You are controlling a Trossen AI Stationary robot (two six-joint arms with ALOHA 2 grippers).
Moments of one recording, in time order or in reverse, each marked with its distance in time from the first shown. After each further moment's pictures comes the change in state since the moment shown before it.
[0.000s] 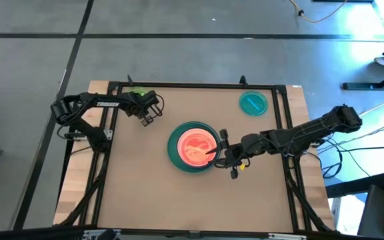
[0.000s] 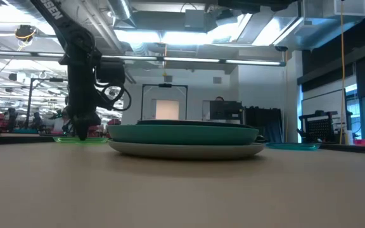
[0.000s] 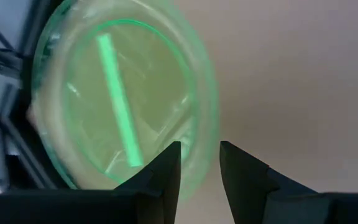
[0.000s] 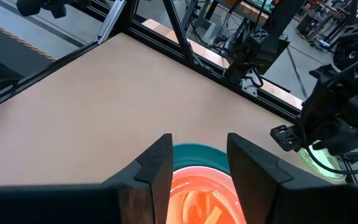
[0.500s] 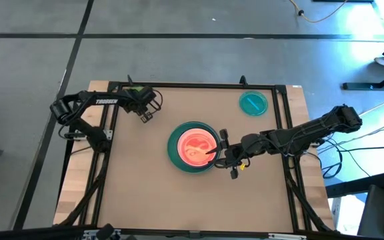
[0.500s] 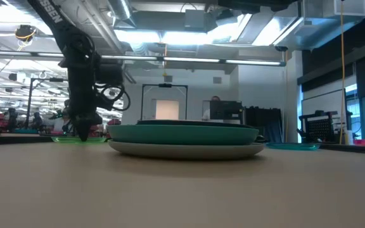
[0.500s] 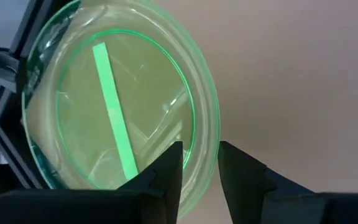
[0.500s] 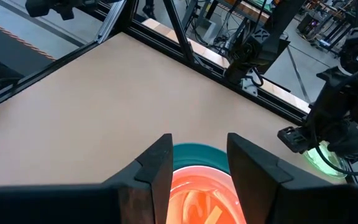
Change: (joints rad) left arm 0.095 0.000 0.000 0.052 0.066 0.062; right arm 0.000 0.000 0.000 -0.002 0.000 0.000
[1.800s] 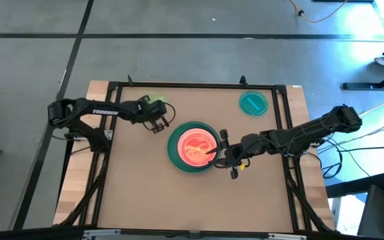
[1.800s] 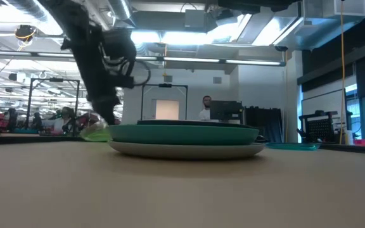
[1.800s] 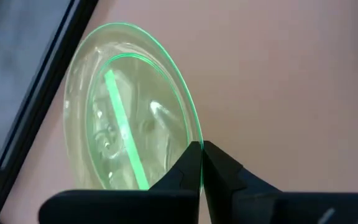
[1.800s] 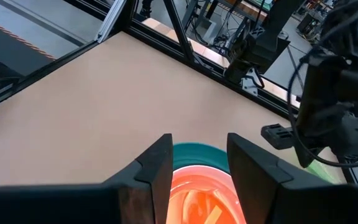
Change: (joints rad) left arm -0.363 -0.067 0.037 0.079 -0.031 -0.062; right arm 0.000 0.001 0.000 0.000 0.000 -0.001
